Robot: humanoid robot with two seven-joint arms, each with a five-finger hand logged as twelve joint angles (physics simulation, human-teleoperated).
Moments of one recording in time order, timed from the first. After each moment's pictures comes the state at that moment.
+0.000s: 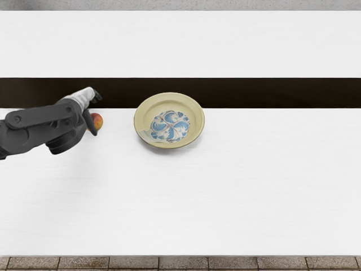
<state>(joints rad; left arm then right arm) -1.22 0.39 0.17 -1.08 0.86 0.32 0.61 0.12 0.00 -0.02 0.16 0.17 -0.21 -0.02</state>
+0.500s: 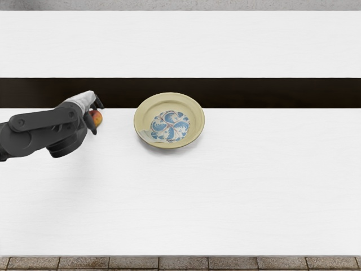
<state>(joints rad) -1.23 0.39 0.21 -1.09 0.86 0.32 0.61 0.12 0.00 -0.02 0.16 0.17 -0.21 -0.02</state>
